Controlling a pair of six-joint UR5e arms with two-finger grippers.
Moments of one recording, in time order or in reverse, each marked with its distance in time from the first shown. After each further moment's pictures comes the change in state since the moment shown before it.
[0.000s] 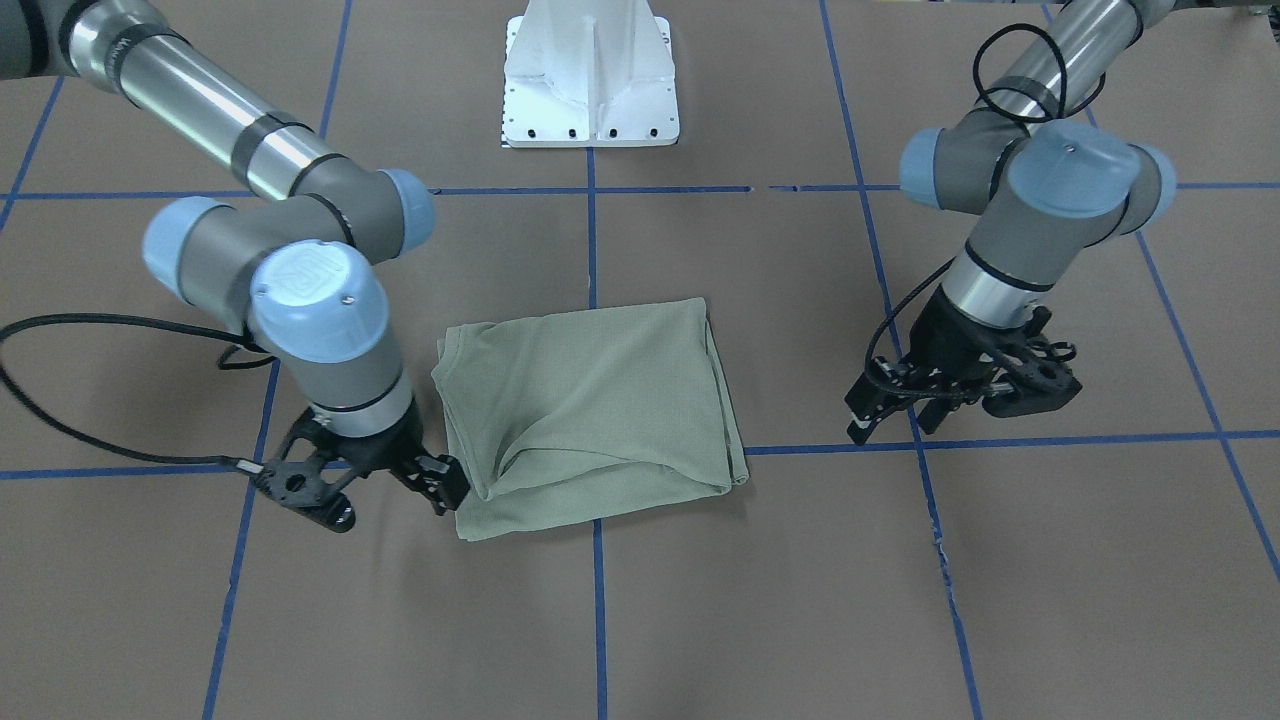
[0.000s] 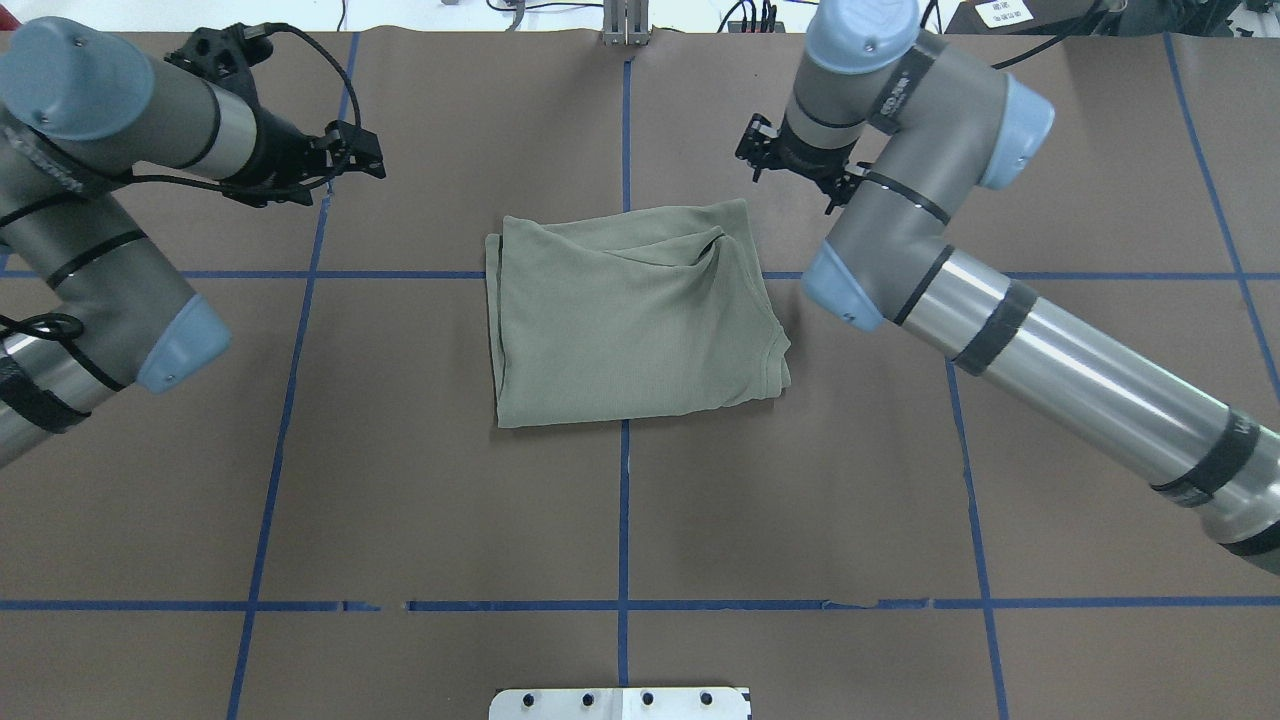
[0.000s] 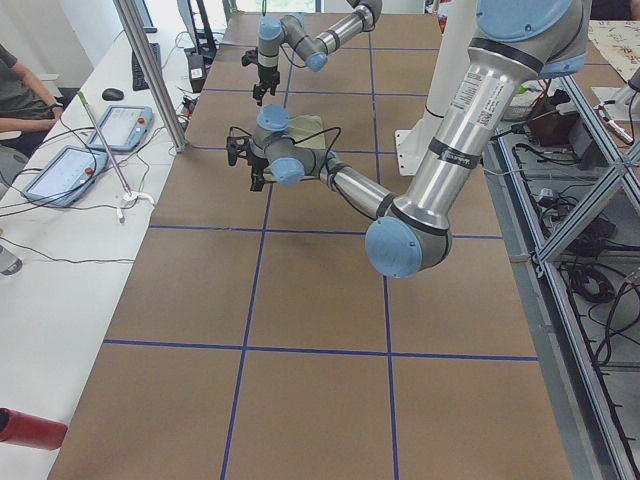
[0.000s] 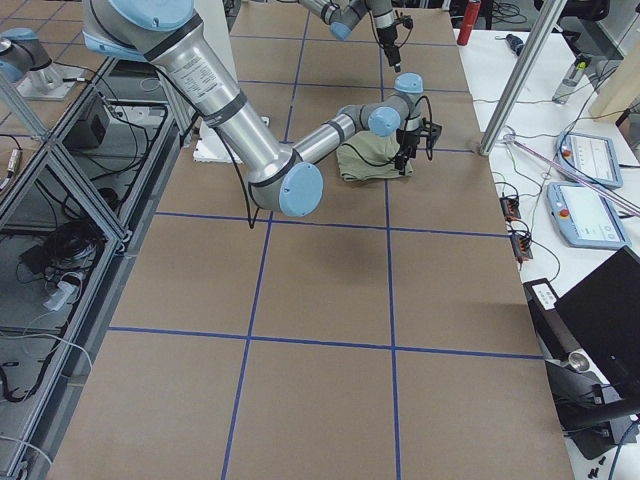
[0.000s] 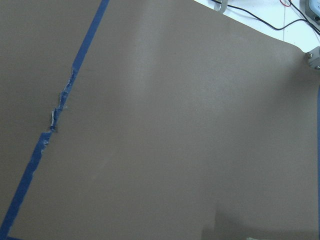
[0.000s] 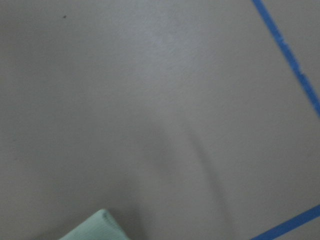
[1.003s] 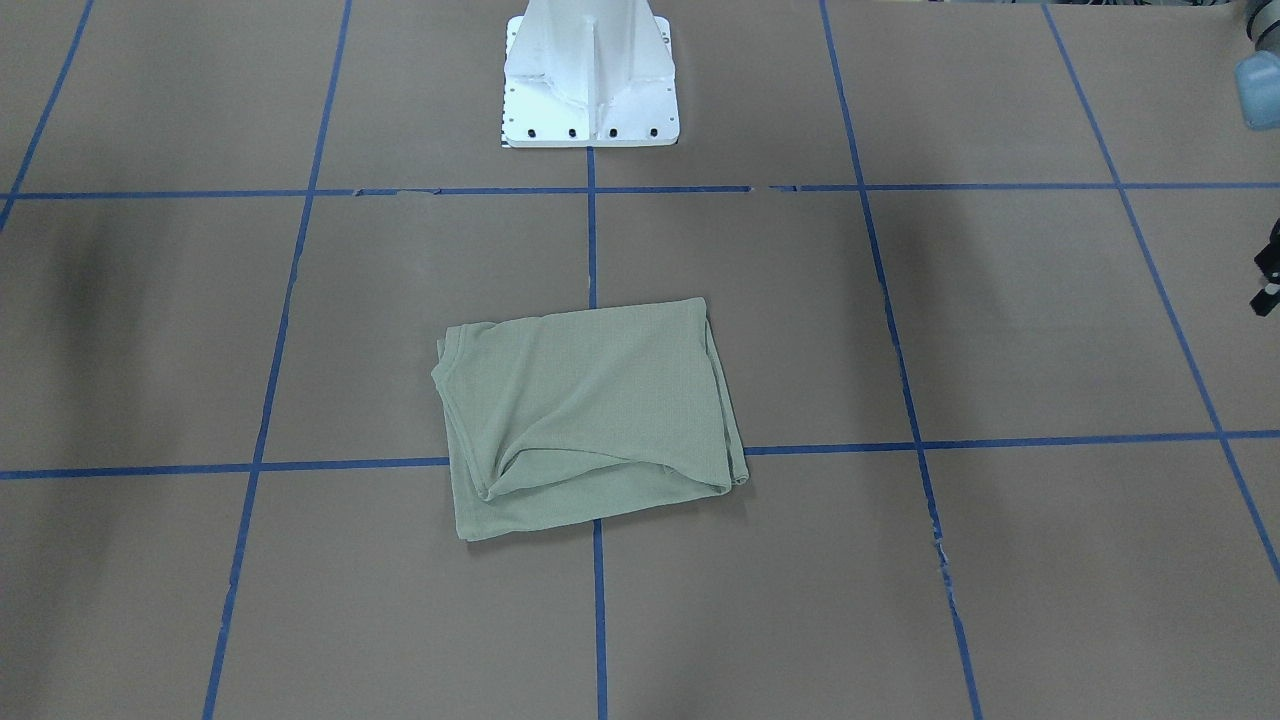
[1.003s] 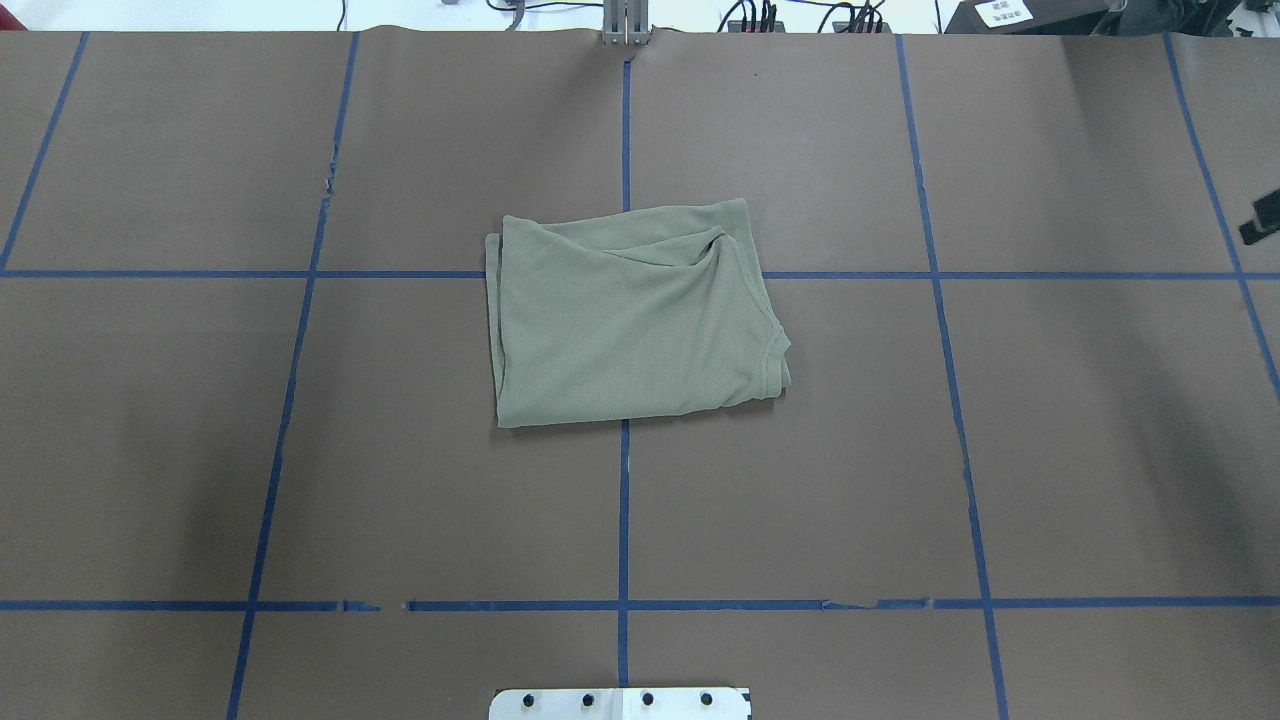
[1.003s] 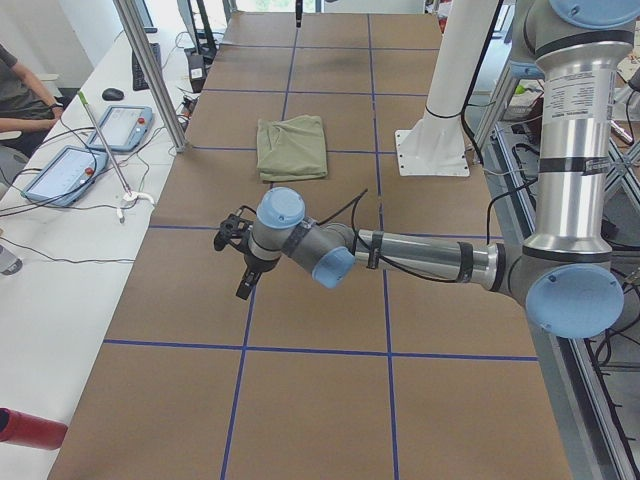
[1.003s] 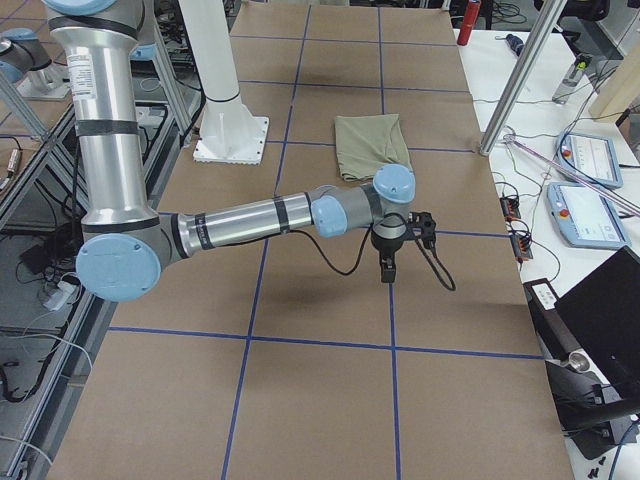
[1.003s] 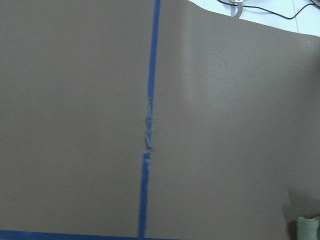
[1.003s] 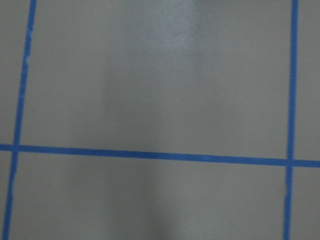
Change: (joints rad) left arm -0.511 0.476 -0.079 0.018 -0.263 1.101; right arm 0.527 -0.683 0.346 -0.034 0.350 -1.111
